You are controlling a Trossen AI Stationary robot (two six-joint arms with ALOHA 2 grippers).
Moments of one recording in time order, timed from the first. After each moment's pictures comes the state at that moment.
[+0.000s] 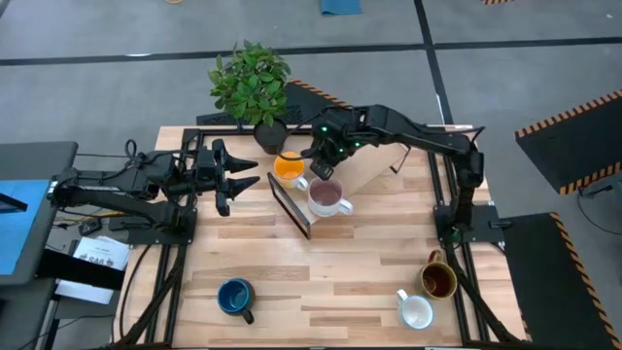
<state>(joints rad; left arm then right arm) -0.04 0.75 0.82 0.04 -0.27 -0.12 -0.25 1.87 2.04 -1.17 0.05 0.32</state>
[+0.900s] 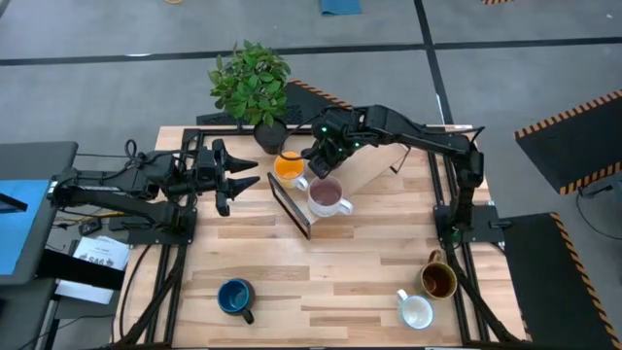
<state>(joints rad) -0.04 0.75 0.82 0.03 -0.27 -0.12 -0.25 1.87 2.03 -1.16 0.05 0.42</state>
